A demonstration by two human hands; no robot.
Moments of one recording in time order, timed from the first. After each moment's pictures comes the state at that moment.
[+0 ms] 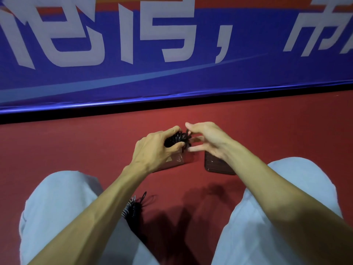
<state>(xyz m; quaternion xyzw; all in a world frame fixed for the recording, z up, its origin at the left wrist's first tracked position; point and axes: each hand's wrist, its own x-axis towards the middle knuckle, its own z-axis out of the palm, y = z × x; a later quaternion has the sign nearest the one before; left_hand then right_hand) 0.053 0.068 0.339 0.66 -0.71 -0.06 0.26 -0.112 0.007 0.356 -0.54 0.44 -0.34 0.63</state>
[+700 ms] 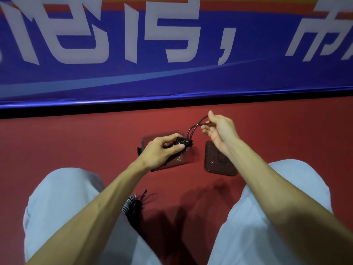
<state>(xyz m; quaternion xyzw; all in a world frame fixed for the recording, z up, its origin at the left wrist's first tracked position) 0.070 0.056 0.313 0.57 -0.66 -0.35 0.34 -0.118 -0.012 0.354 -0.38 0.42 -0.55 0.61</state>
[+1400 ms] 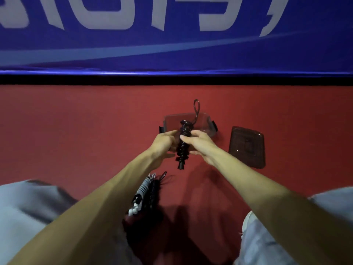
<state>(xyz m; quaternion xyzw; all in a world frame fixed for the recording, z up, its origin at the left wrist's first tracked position) 0.114 0.036 0.263 0.66 -0.32 -0.53 0.43 -0.010 -0.034 0.236 -0.54 0.52 -0.24 0.62</state>
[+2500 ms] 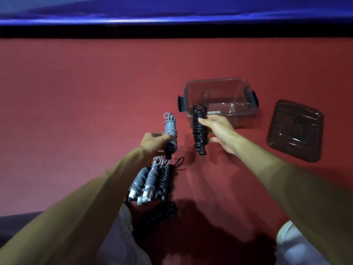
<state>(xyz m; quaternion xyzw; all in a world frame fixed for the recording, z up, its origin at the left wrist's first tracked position) 0.206 0.004 0.115 0.73 -0.20 -0.51 0.41 0.032 -0.110 0.126 -0.54 0.49 -0.18 0.66</state>
